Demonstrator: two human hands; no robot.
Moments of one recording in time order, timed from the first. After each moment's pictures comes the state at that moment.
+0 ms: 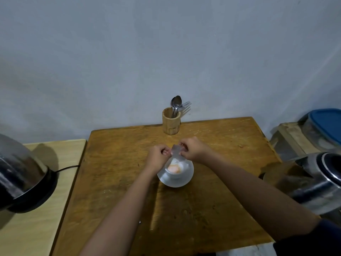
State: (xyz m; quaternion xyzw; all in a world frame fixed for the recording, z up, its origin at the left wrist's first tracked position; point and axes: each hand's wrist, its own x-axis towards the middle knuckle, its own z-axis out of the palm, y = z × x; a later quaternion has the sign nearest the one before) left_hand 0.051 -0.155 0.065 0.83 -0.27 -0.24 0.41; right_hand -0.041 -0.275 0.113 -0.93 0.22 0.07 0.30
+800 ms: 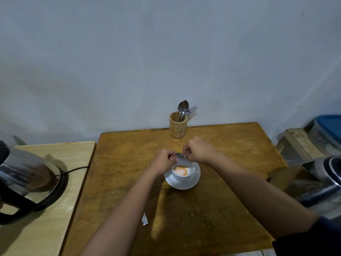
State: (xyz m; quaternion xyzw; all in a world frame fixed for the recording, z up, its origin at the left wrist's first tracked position) left_hand 0.054 -0.138 0.082 0.82 -0.37 -0.27 0.33; right_hand -0.034 -0.259 0.135 -0.96 0.18 0.09 0.16
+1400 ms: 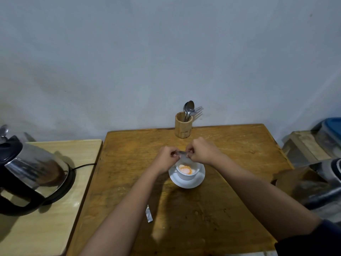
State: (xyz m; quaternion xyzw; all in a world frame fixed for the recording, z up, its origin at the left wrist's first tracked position) left_hand 0.061 -0.126 0.083 0.82 -0.36 -0.25 0.36; right_hand -0.033 -0.247 0.132 -0.96 0.20 0.07 0.19
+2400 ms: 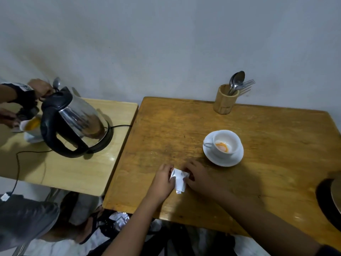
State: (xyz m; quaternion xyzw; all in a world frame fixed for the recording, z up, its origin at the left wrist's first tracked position) left_hand 0.001 0.035 -0.007 0.89 -0.21 -0.23 0.34; right_hand -0.061 -0.118 -0.018 -0.92 0.06 0.04 0.38
